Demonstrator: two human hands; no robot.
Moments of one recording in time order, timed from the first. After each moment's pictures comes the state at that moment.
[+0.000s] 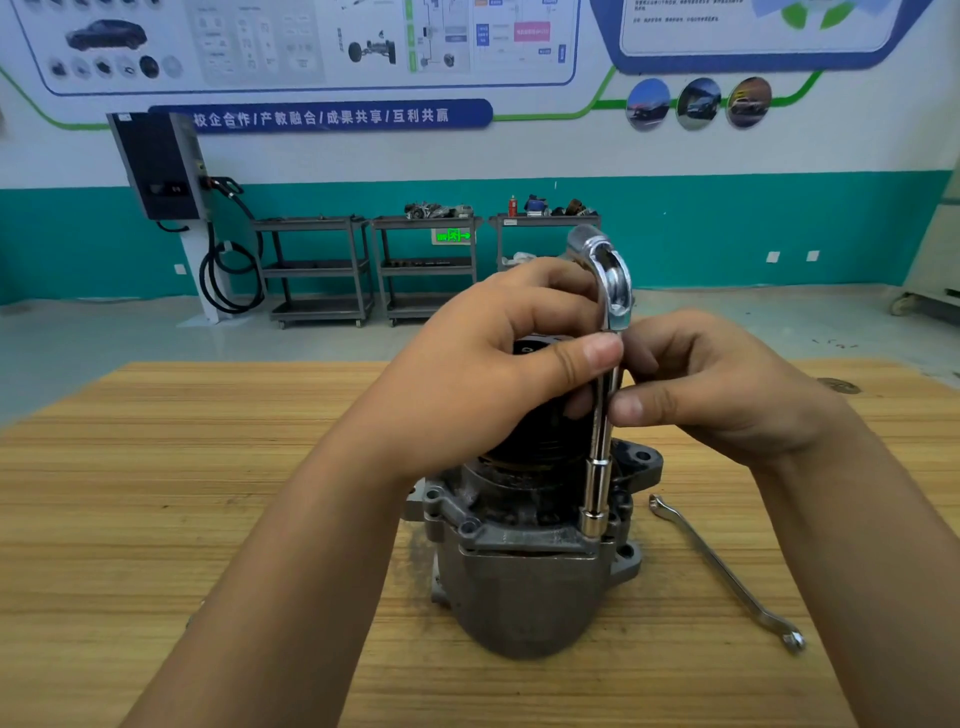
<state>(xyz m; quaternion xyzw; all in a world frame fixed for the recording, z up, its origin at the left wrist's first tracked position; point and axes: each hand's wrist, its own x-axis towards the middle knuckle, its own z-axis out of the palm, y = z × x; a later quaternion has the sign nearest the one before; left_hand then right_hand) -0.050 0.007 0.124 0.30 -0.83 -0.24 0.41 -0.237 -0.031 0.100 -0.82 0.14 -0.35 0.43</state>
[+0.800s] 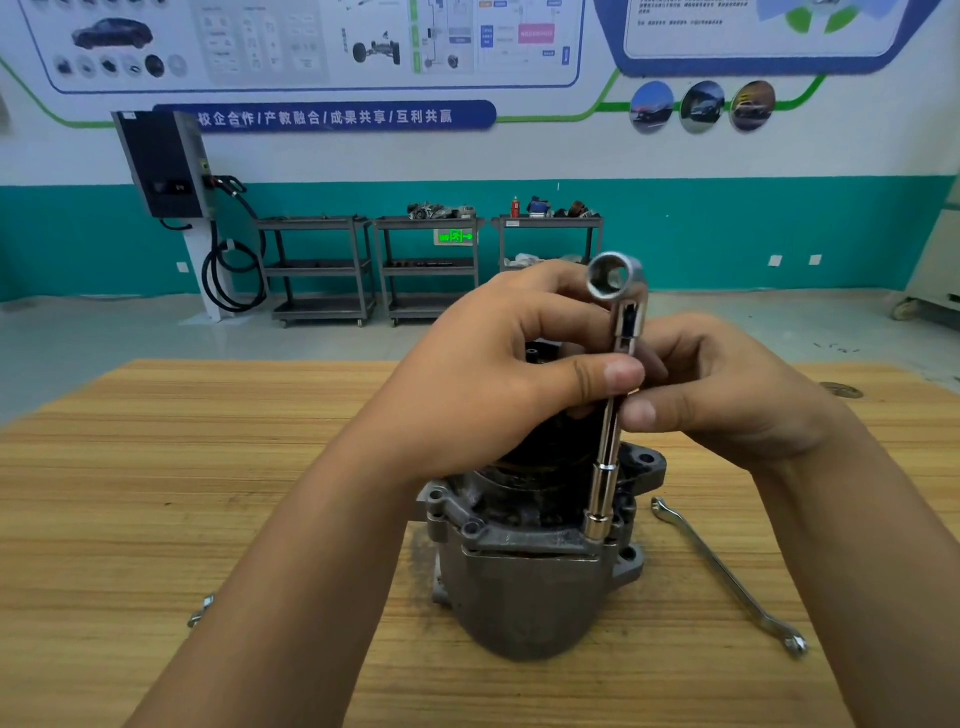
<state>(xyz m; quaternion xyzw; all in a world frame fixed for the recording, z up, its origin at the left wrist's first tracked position) -0.053 0.010 0.126 0.30 -0.83 -0.23 0.40 -0.235 -0.030 0.100 -0.81 0.14 -0.36 0.43</state>
